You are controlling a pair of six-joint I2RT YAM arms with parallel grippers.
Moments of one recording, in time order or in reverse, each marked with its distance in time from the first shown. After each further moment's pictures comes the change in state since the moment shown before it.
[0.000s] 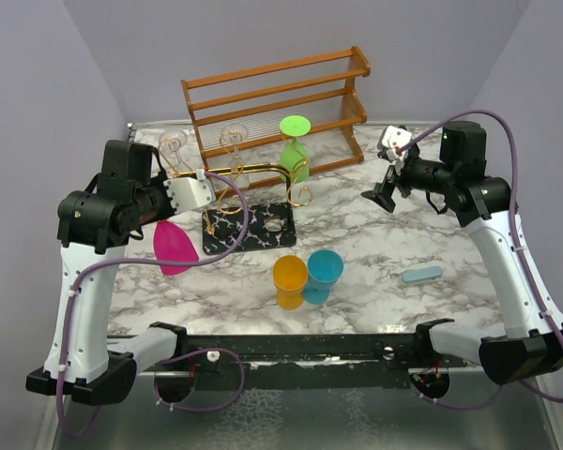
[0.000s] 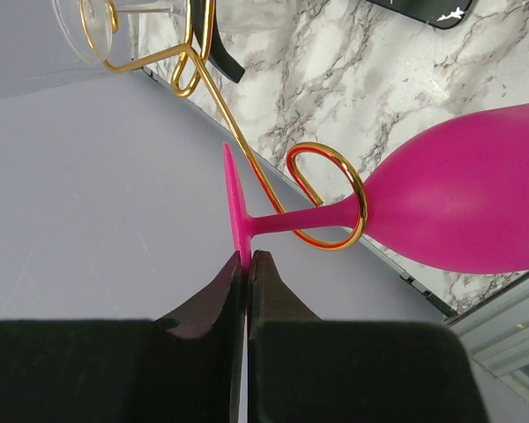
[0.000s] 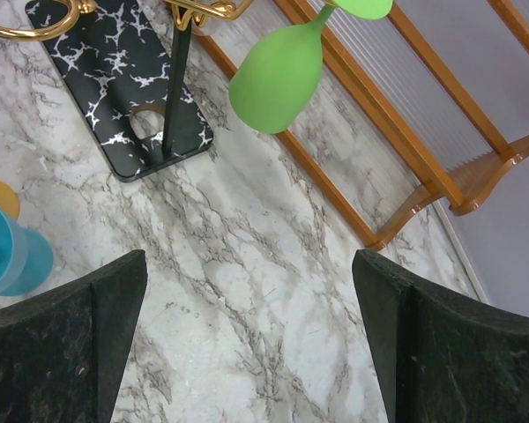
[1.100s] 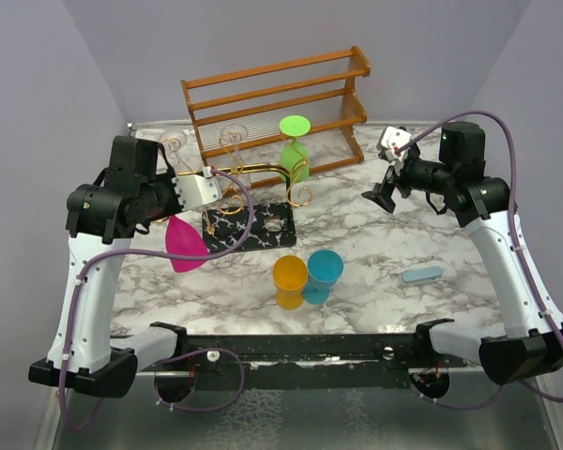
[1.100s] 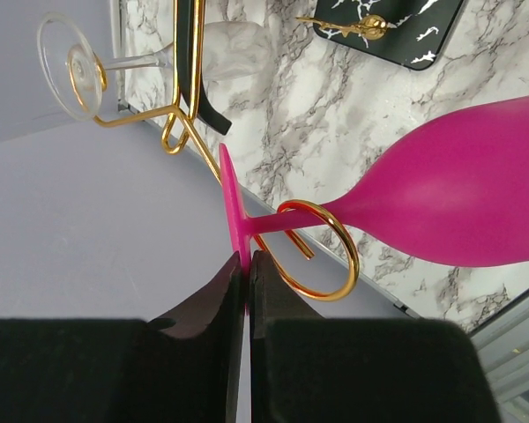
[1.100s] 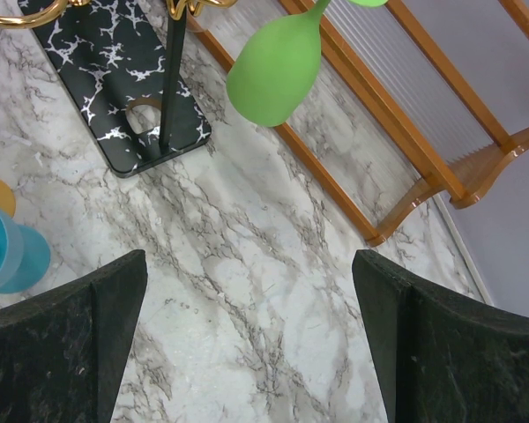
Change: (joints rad) left arm -0.002 0.028 -0.026 0.040 0.104 0.004; right arm 0.000 0.000 -0.008 0.000 0.016 -0.001
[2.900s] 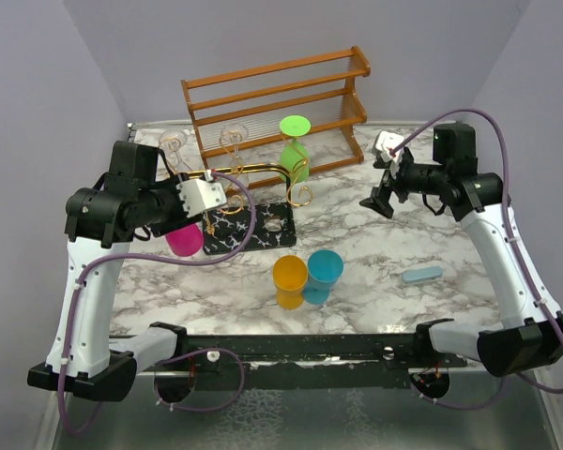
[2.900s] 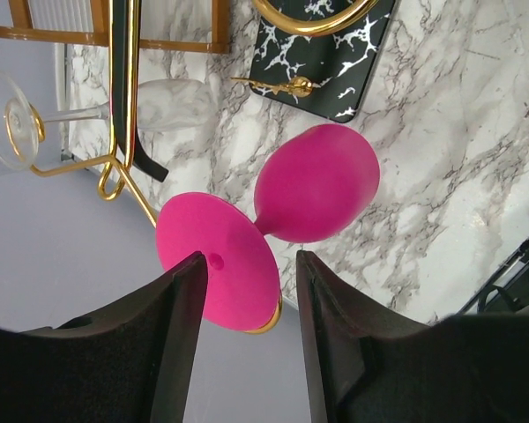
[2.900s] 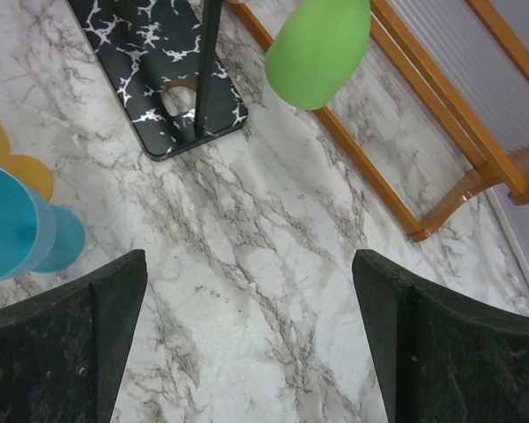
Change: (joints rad) left arm 0.000 -0.021 -0.021 -0.040 0.163 -0.062; right arm 0.000 0.039 0.002 -0.070 -0.031 -0.025
